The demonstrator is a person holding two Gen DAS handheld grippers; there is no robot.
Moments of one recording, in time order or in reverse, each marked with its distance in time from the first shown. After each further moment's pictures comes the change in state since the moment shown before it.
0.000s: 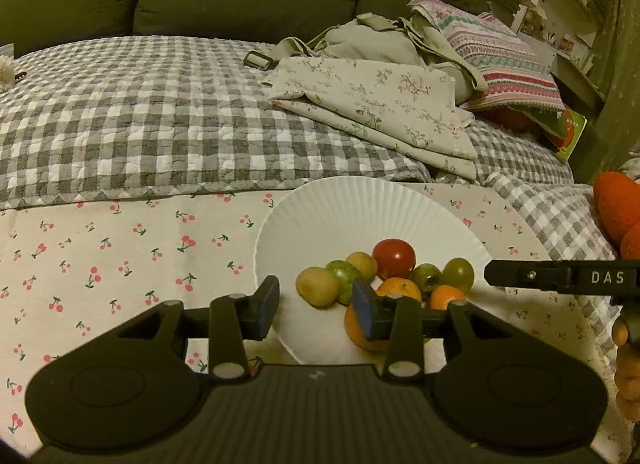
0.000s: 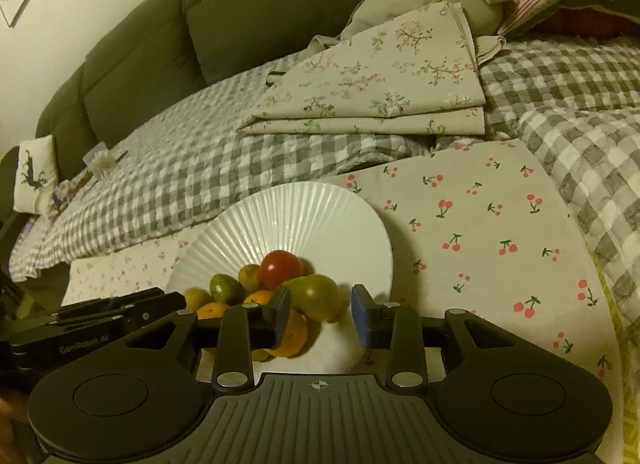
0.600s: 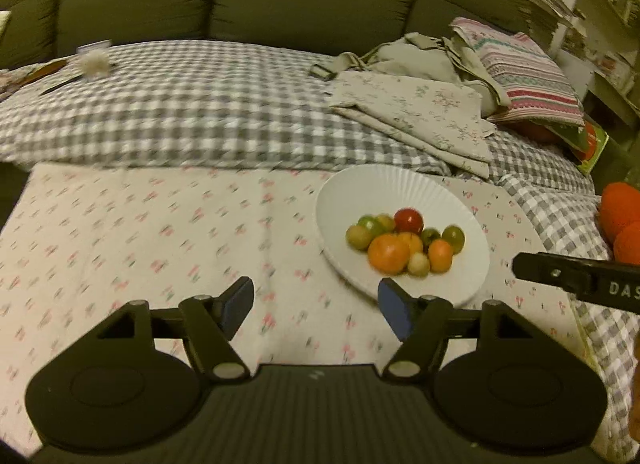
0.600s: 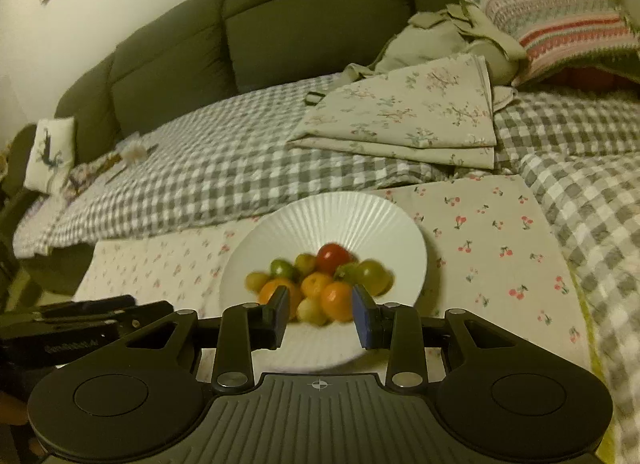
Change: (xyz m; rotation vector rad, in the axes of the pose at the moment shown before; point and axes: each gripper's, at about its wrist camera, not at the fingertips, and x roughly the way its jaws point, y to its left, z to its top) left arm -0.121 -0.016 -0.043 -0.089 -0.005 0.180; right arm -0.077 0.066 -0.029 -0.126 -0.050 -0.026
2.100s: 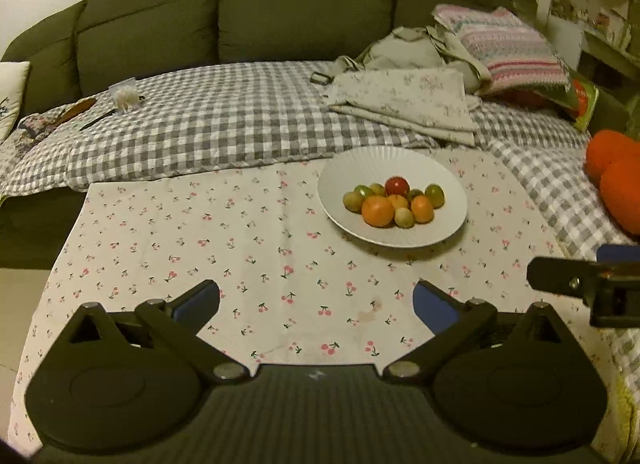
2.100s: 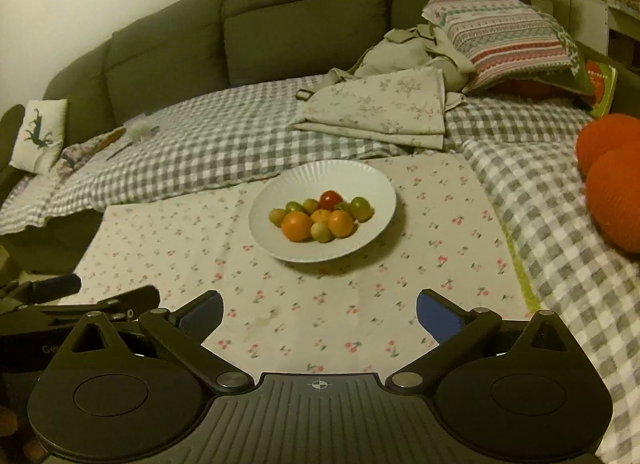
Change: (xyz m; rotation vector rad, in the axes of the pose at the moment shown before) left arm -0.077 -0.046 -0.035 0.142 -0.013 0.116; right arm -0.112 0.045 -0.055 -0.003 0.008 -0.145
